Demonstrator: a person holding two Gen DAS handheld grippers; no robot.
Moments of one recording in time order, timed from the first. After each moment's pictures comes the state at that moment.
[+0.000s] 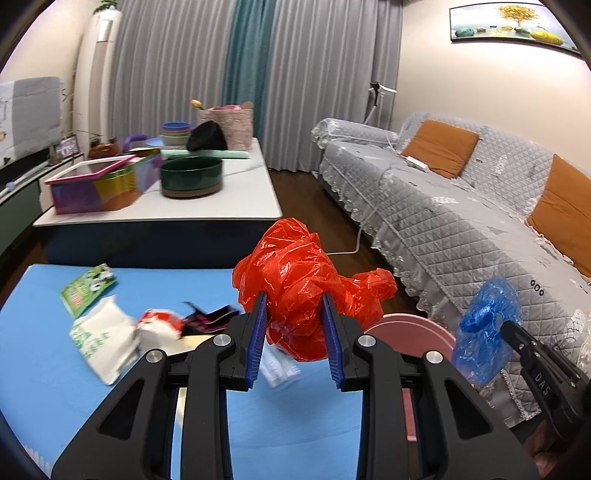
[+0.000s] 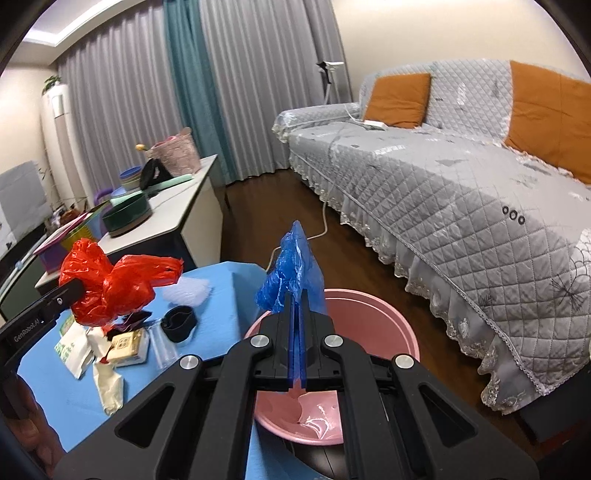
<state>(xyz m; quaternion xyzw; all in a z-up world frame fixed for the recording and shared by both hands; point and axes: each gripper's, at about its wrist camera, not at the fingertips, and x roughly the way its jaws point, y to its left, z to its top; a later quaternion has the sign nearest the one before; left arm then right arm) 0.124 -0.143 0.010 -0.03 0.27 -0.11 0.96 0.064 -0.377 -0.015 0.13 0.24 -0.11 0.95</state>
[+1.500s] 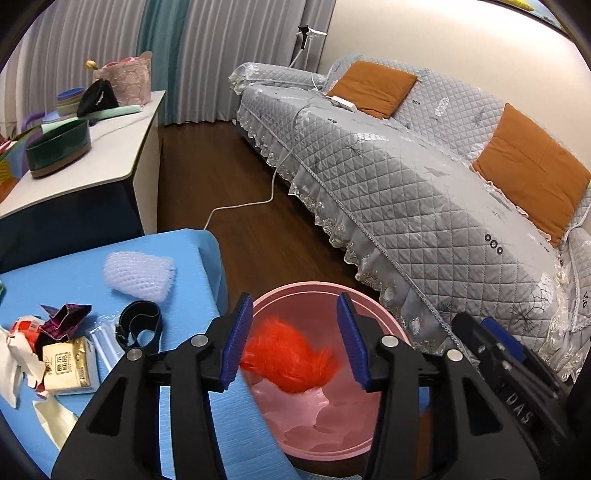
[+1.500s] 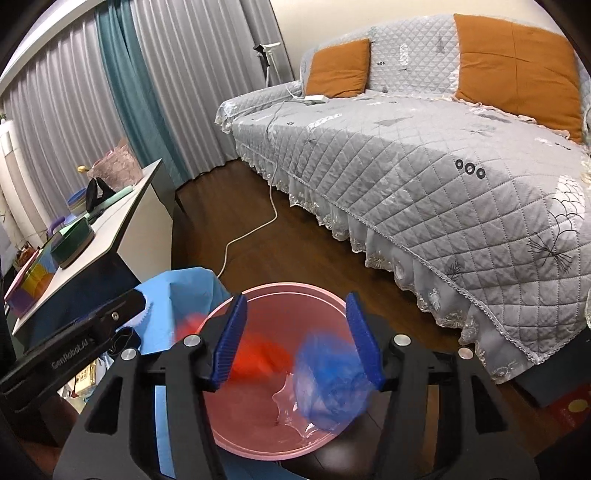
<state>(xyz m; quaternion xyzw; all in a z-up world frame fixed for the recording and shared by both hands) 0.178 -0.258 -0.033 -0.01 0.37 -0.25 0.90 0.074 -0.442 -0.039 0.19 0.27 -0.19 0.92</state>
